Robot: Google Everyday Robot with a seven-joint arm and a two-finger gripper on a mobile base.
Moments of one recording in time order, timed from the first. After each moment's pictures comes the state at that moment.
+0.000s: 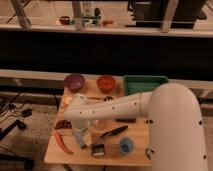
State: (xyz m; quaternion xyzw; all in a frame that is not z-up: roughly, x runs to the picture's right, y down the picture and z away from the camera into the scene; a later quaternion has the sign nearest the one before) arm -0.130 0.253 0.797 -0.34 -0.14 -0.30 0.88
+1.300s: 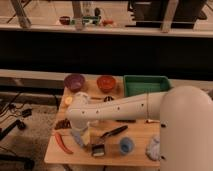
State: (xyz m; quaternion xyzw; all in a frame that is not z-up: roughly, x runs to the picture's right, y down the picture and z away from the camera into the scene) arm -0.141 0.230 0.763 -0.30 -0.18 -0.31 0.88
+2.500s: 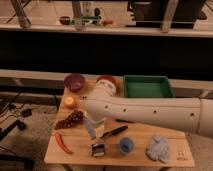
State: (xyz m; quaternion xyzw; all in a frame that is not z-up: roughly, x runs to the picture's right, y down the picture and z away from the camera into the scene) arm -0.043 0.159 0.684 -0.24 -0.13 -0.17 0.95
